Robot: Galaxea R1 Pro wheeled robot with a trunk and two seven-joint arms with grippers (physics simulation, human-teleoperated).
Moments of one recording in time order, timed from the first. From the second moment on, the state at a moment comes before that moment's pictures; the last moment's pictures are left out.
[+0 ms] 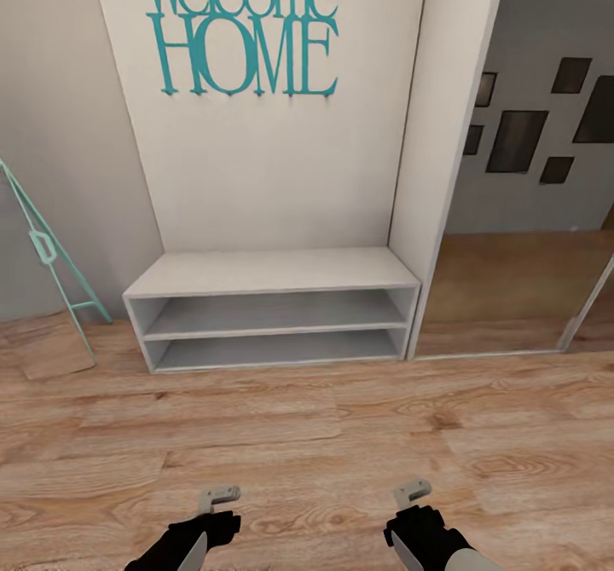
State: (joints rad) left arm -0.47 -0.07 0.06 -0.34 0.06 0.21 0.06; right arm -0.58 0.08 0.25 -0.18 0.01 0.34 -0.30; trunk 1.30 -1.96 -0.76
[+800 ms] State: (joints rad) left arm -0.47 -0.07 0.06 -0.34 0.06 0.16 0.06; right arm -0.58 0.08 0.25 -0.18 0.01 0.34 -0.30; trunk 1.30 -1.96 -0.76
